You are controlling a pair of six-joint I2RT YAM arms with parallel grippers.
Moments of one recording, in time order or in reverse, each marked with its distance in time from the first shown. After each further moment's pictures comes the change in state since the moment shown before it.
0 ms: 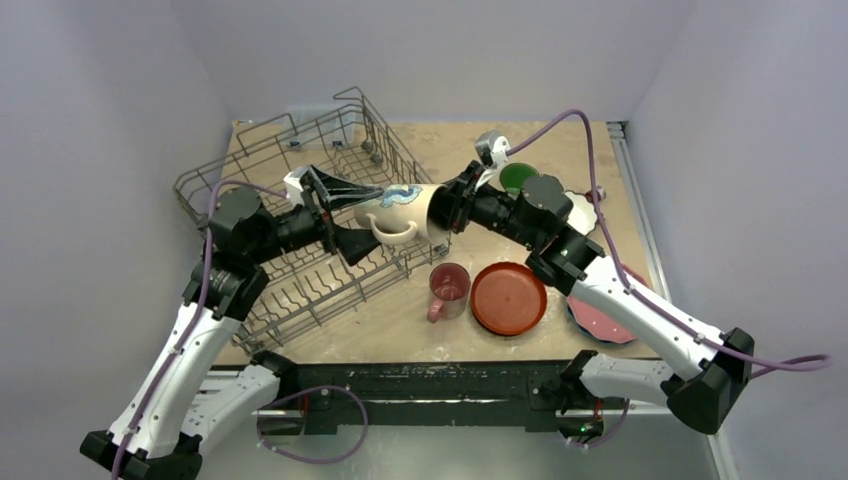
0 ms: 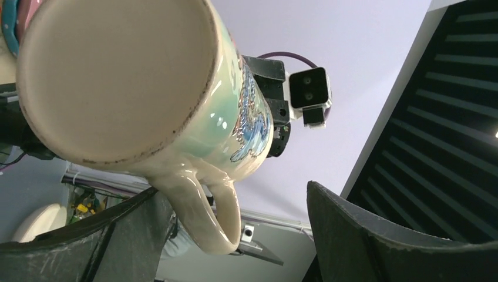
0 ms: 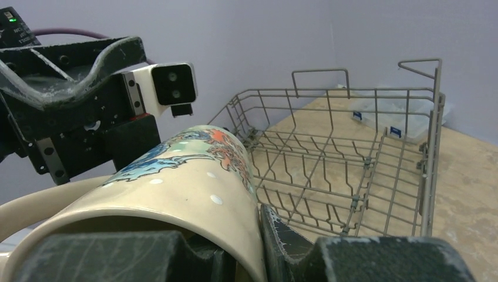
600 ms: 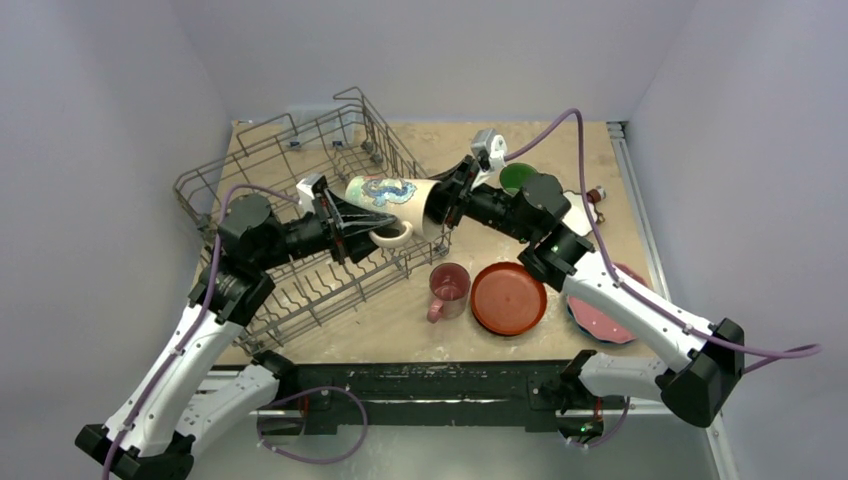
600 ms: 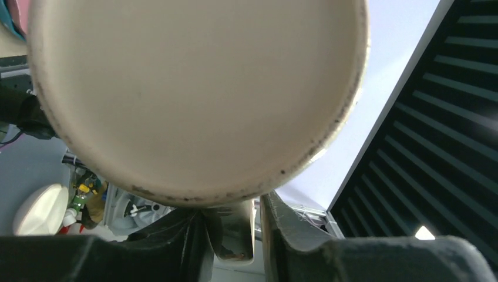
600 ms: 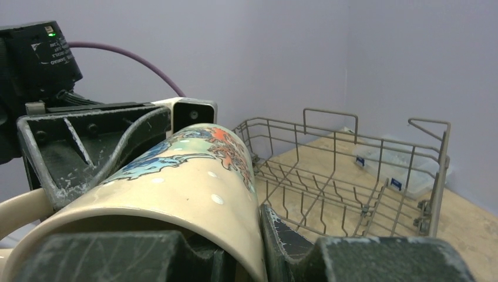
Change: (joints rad) left arm -0.088 0.016 -0.014 0.018 -0.013 -0.017; right arm -0.007 0.055 -0.006 0.171 -0.087 -0.092
